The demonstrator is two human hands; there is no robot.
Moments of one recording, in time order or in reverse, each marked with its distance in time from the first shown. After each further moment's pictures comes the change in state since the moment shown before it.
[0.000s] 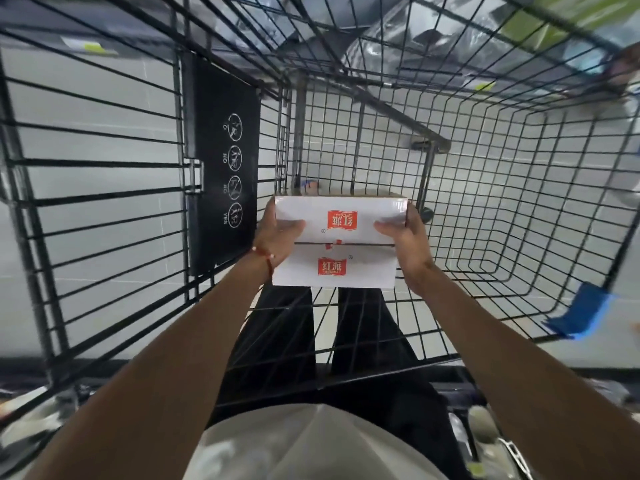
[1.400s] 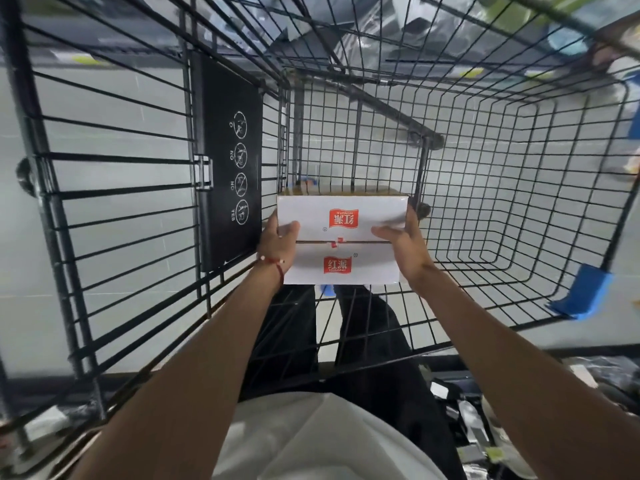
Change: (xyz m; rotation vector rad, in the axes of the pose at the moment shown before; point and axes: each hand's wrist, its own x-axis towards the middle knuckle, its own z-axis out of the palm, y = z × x) left_hand -0.018 -0.018 0.003 0.061 0.071 -0.053; right_hand -0.022 0.026 0.009 -0.015 -0.013 0.061
